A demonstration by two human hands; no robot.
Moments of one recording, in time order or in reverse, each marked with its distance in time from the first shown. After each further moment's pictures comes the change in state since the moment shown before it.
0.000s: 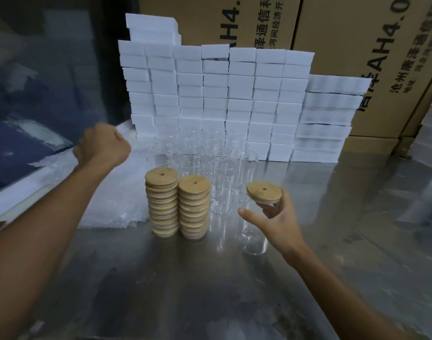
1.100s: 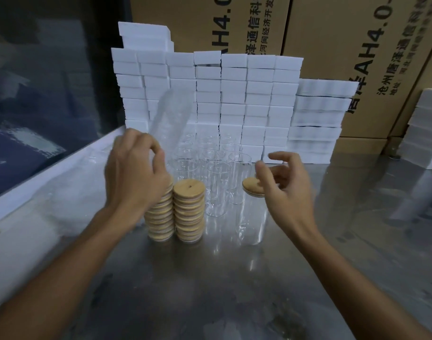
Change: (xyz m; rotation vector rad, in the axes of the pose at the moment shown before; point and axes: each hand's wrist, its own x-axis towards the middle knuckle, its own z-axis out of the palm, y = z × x) left_hand -0.108 0.035 -0.021 -0.257 0.247 0.596; right_hand -0.006 -0.082 -0.001 -0.133 0.273 -0.283
